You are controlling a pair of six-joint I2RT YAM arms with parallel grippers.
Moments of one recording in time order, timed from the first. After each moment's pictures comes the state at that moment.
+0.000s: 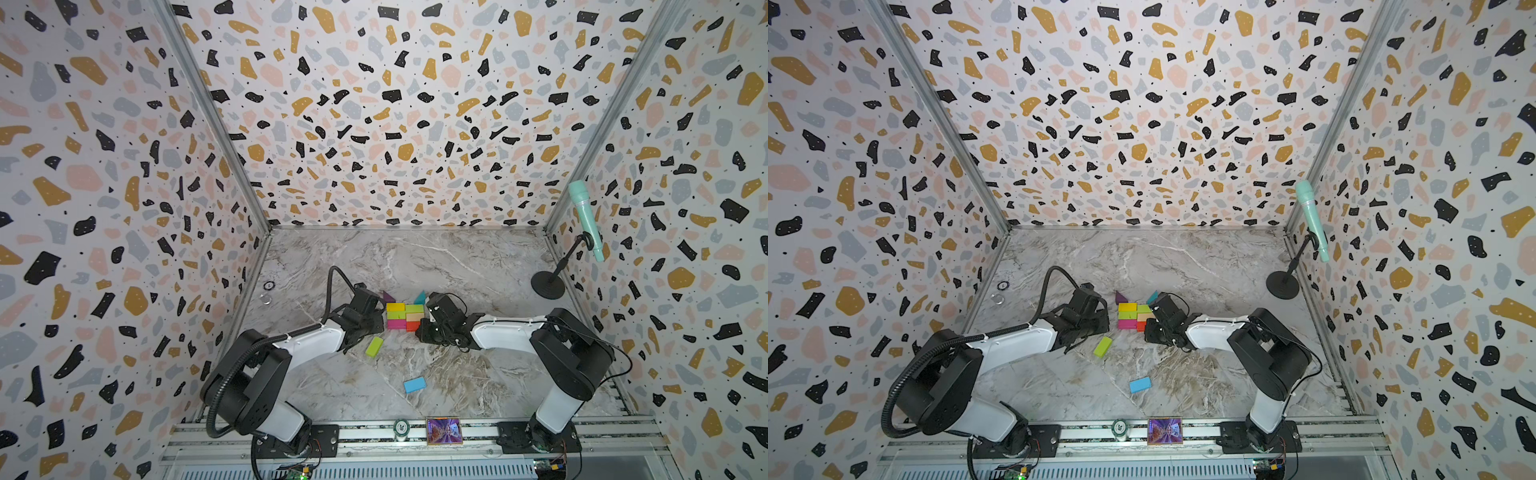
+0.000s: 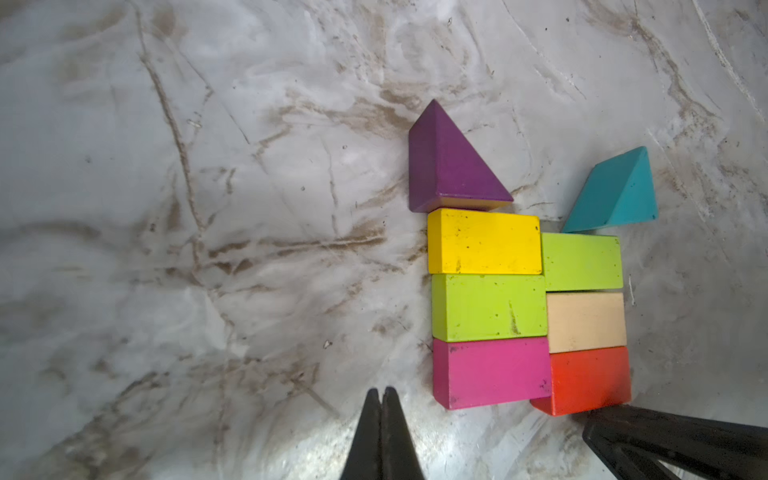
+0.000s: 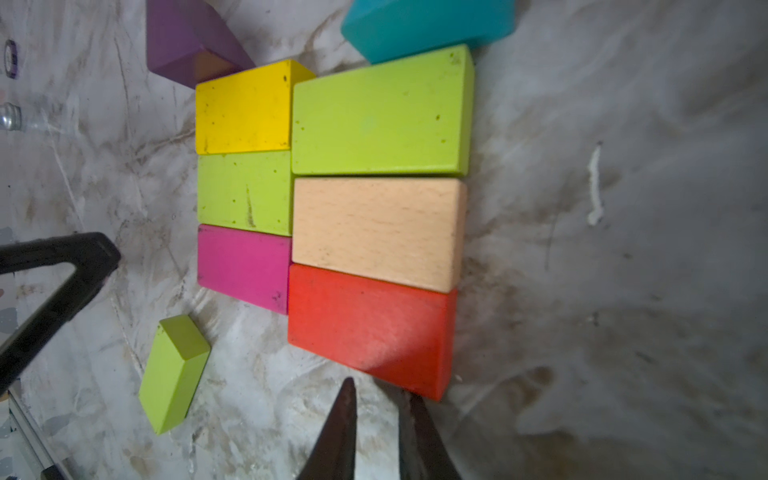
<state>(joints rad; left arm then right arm) -0.57 1.50 0.71 -0.13 -0.08 -0.65 0.78 1.73 0.84 -0.03 -0.12 0.78</state>
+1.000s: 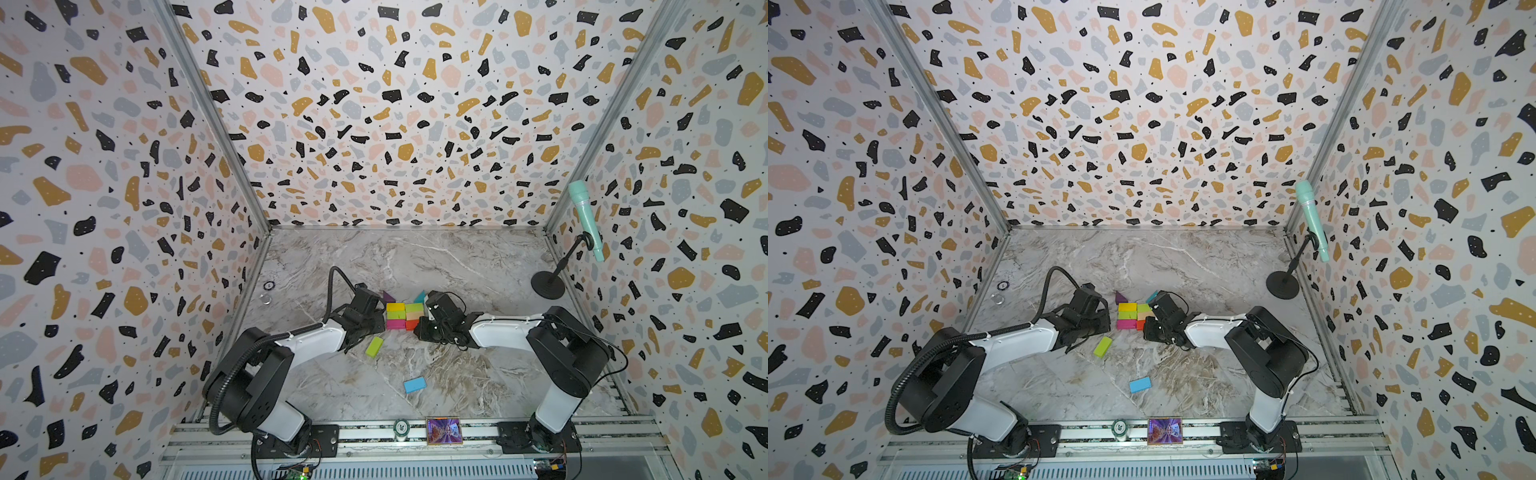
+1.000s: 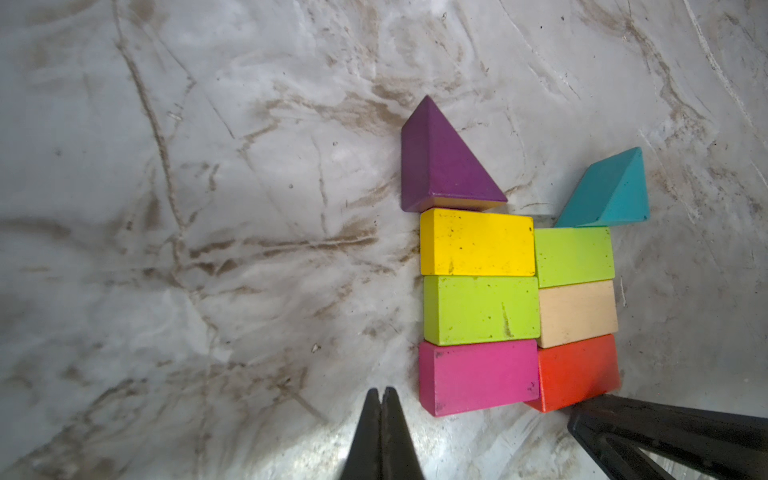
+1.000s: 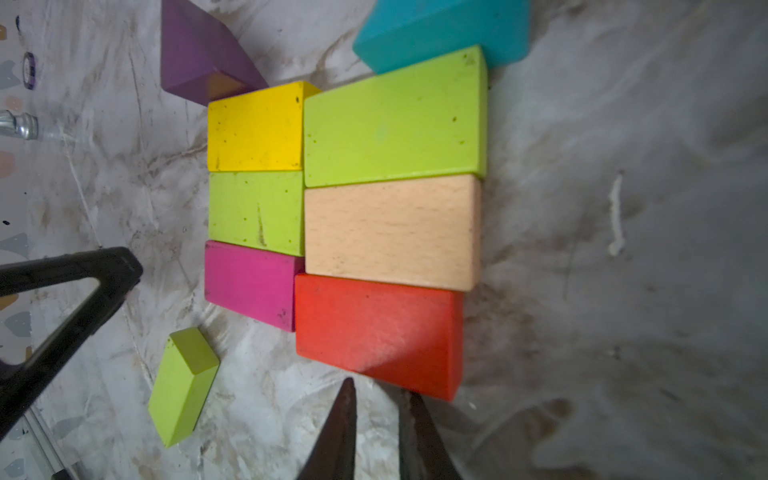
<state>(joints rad) -0.57 1.52 0.71 -0.11 -0.06 -0.66 0.77 1.75 0.85 0.00 -0.13 0.78</state>
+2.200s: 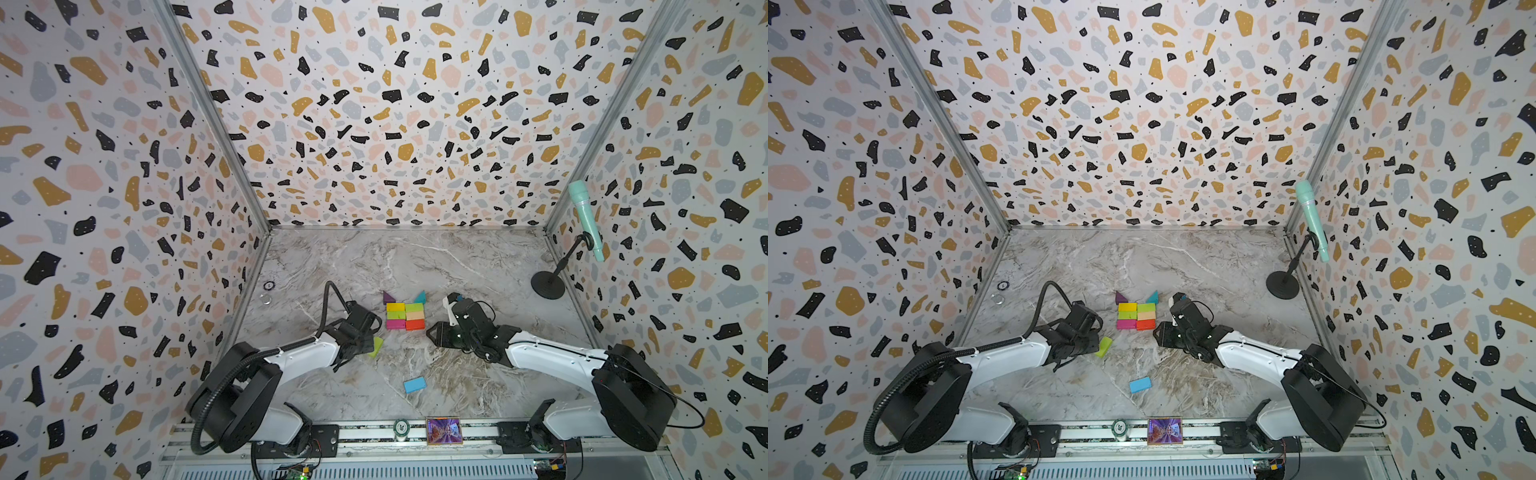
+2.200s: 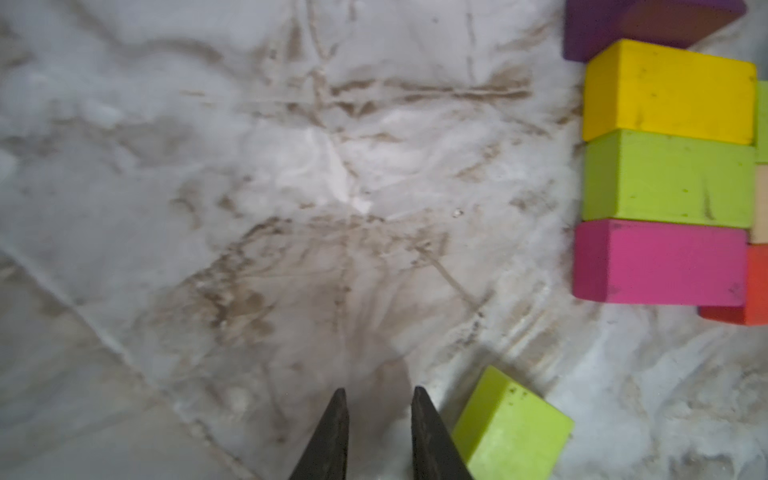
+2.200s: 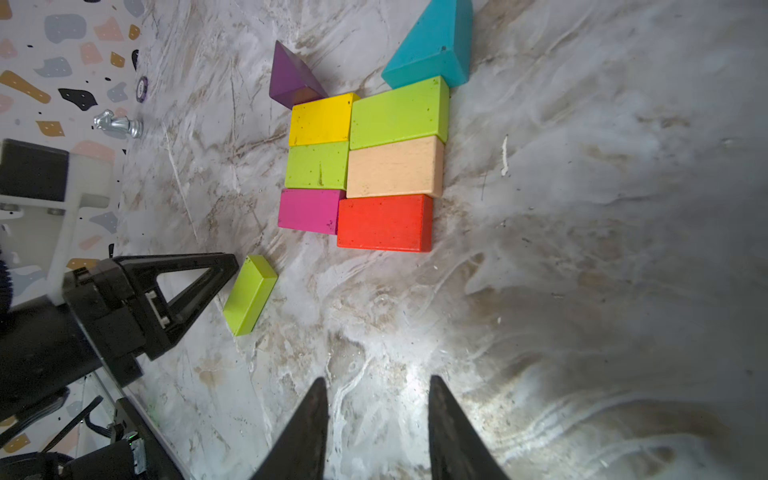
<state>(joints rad) -0.63 1.43 0.61 -0.28 -0.15 -0.67 0.76 1.36 0.64 -0.05 -0.15 0.75</state>
